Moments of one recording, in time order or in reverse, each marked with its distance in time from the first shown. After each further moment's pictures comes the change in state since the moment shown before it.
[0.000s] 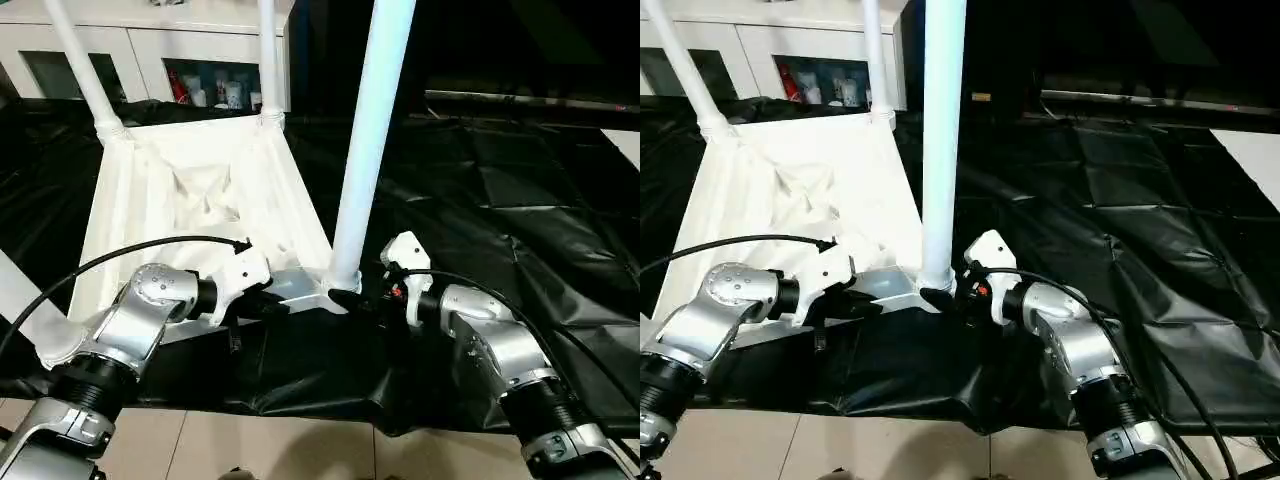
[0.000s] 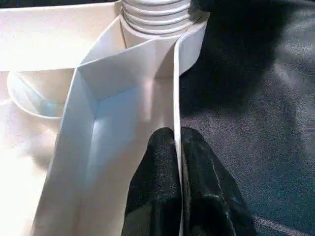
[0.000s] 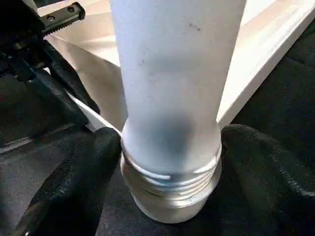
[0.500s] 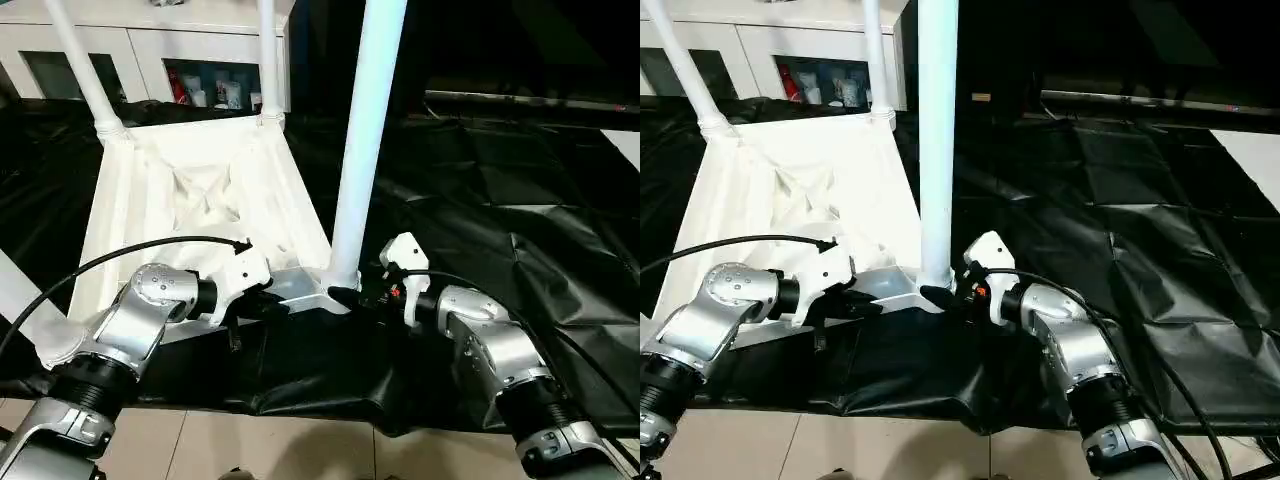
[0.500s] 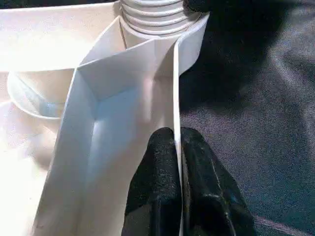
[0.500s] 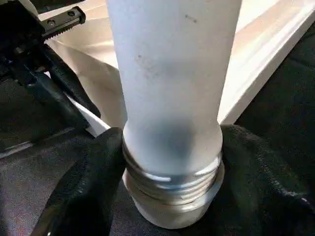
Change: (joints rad) left arm 0.000 -0.001 0.000 0.003 0.004 -0.004 -0.002; right arm -0.004 0.022 -0.014 0.045 0.001 -0.043 0.012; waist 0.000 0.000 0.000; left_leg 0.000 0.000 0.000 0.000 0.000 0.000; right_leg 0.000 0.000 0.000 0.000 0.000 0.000
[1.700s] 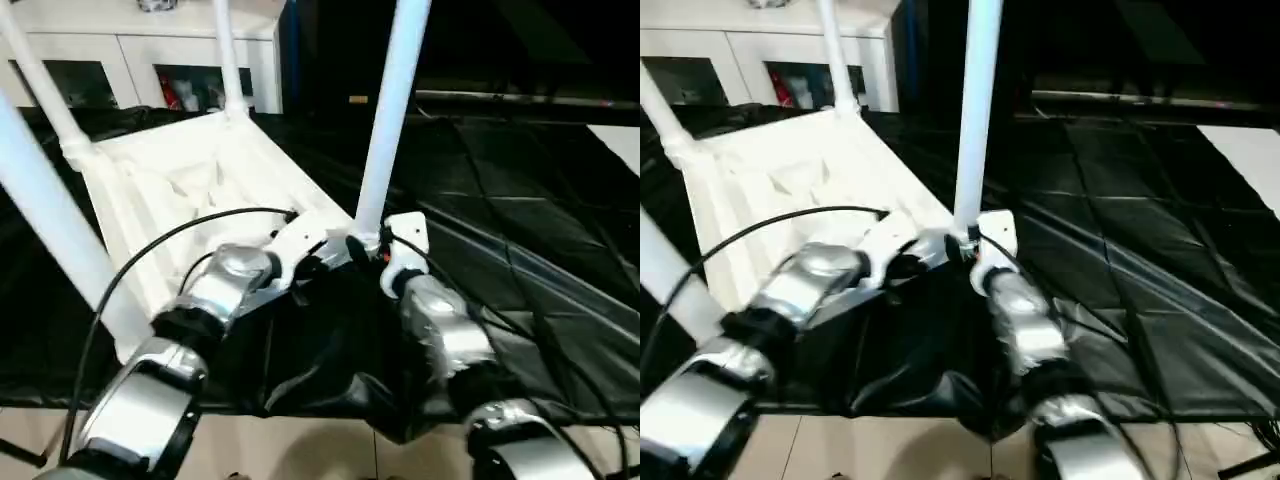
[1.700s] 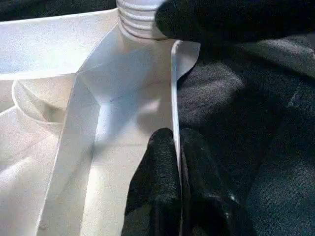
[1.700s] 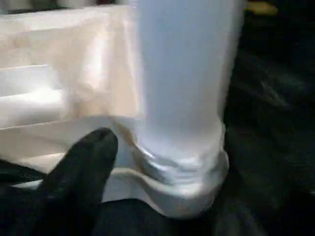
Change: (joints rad) left arm -0.266 -0.289 0.016 0.398 0.096 0.030 0.342; right arm -0.106 0.176 -0.141 0.208 -0.069 -0.103 -0.541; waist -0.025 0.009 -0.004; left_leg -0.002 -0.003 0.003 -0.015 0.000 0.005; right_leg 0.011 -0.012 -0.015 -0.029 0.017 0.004
